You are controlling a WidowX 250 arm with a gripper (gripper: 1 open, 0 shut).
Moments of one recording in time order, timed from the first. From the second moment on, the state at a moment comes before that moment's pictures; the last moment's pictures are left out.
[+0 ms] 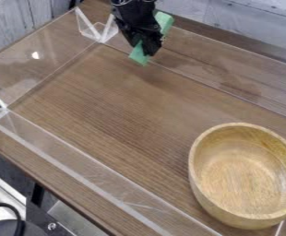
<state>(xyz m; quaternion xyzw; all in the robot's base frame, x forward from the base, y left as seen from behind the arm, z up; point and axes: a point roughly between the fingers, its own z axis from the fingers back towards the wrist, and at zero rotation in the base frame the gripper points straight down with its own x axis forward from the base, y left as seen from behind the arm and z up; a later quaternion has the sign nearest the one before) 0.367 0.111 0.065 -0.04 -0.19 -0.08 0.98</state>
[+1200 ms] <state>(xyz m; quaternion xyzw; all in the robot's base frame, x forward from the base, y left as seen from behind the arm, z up) 0.324 0.062 0.133 -0.07 -0.21 -0.10 0.97</state>
